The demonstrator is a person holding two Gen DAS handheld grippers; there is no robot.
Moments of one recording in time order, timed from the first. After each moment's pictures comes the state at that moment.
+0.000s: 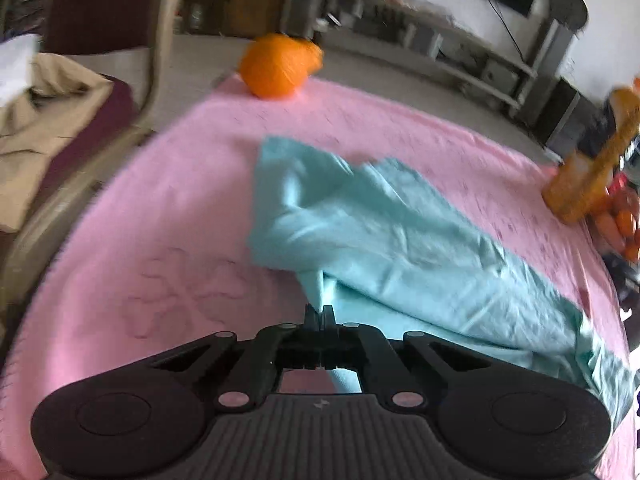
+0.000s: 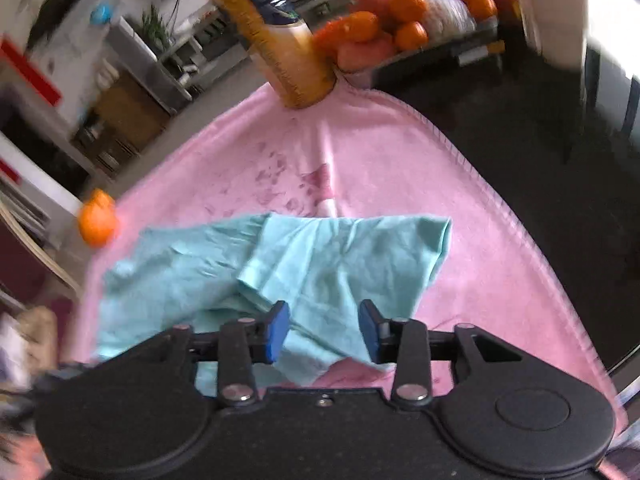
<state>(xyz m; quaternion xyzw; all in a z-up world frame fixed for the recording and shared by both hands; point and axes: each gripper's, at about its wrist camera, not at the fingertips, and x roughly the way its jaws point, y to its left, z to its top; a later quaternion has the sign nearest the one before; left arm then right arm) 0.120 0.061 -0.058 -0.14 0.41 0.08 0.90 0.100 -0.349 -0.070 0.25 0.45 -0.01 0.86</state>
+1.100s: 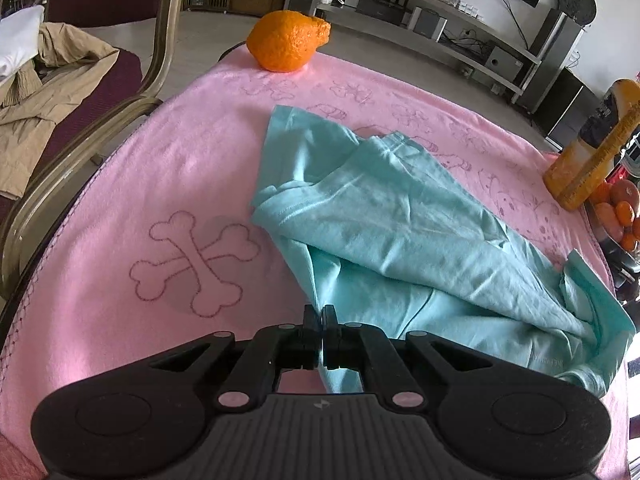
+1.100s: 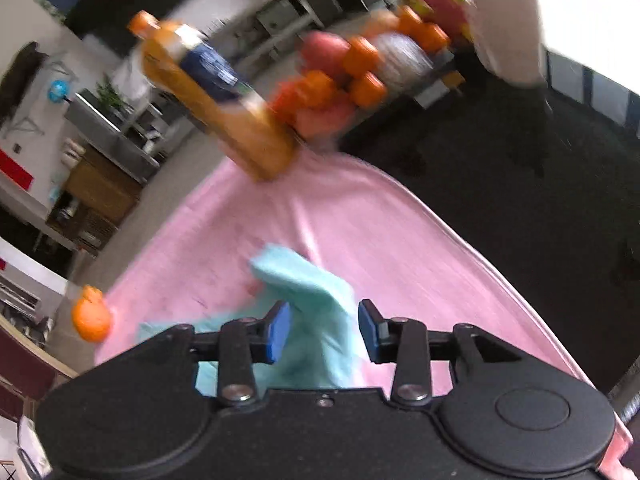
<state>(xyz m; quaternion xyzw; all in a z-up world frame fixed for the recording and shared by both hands) 0.115 0.062 -0.070 -0.16 0.45 0.06 0.88 0.124 -0.377 -0.056 0.34 0.41 -0.06 0.84</state>
